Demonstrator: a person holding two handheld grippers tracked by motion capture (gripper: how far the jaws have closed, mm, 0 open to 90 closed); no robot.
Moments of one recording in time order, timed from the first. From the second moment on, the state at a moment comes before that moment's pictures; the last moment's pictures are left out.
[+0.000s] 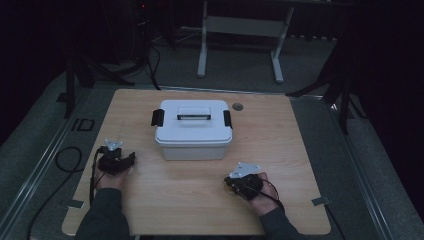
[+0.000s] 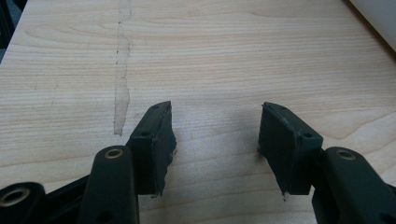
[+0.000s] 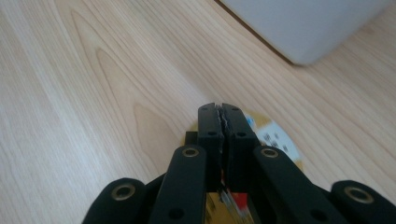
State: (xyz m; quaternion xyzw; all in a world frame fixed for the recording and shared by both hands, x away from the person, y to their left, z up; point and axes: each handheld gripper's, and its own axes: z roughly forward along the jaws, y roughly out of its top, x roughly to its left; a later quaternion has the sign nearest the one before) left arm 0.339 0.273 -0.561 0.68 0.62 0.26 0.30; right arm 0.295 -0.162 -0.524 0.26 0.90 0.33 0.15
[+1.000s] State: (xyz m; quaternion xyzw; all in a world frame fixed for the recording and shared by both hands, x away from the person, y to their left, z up) left arm 0.340 0.271 -0.561 0.68 0.61 0.26 0.30; right arm 0.297 -0.172 -0.531 0.27 0.89 0.33 0.15
